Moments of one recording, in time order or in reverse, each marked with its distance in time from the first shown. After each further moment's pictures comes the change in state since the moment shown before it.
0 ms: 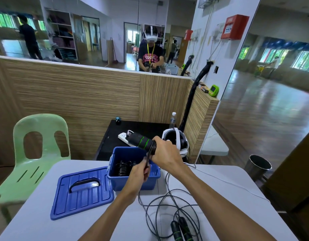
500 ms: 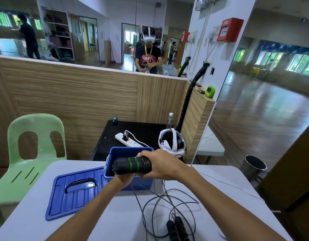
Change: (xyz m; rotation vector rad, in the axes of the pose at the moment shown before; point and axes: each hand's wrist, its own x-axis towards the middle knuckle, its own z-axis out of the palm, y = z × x) left_hand 0.018 -0.001 -0.029 0.254 -0.067 -0.014; right_hand -0.024 0.004 -0.015 0.102 -0.282 -0.423
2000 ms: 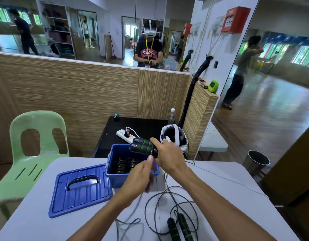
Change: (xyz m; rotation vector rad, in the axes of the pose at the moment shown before) left_hand -0.039 0.041 0.030 0.012 -0.017 -0.041; right_hand 0.015 0.030 0.030 -0.377 0.363 0.271
